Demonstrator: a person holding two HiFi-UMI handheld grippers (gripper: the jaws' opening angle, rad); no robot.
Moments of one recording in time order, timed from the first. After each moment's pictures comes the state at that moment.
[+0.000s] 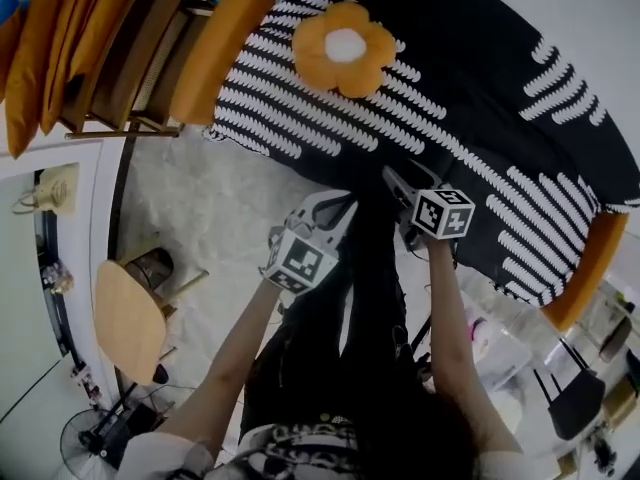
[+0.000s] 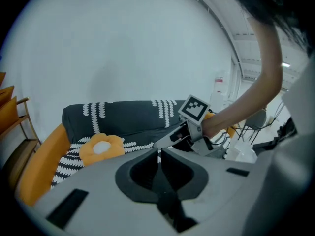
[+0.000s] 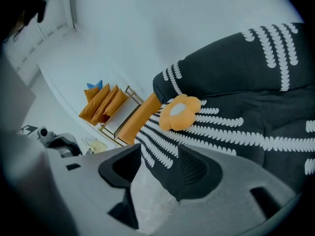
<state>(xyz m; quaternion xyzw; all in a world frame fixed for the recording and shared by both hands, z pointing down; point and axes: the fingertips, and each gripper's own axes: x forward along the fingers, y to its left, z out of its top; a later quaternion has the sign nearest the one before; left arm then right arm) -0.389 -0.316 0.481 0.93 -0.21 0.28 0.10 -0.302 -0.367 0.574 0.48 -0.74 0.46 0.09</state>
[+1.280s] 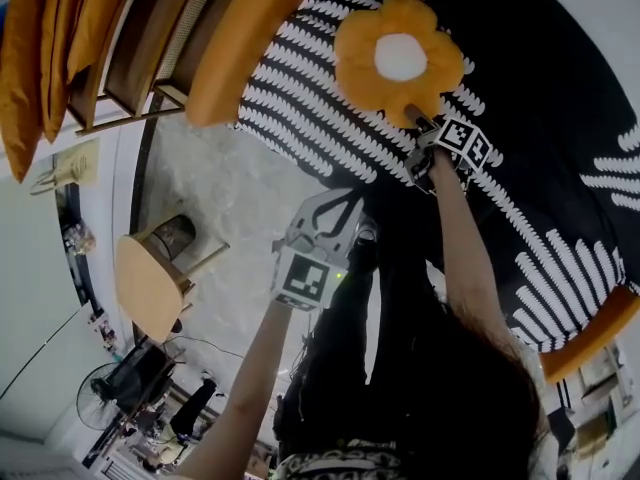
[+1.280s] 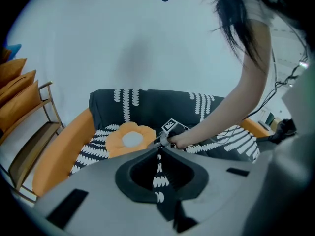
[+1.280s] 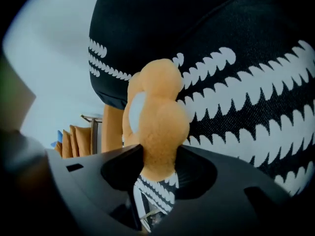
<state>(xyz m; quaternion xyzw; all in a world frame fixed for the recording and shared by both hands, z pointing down) -0.421 -0.475 0.523 0.87 -0.34 0.32 0.17 -0.326 -0.594 0.773 0.45 -0.55 0.71 -0.02</state>
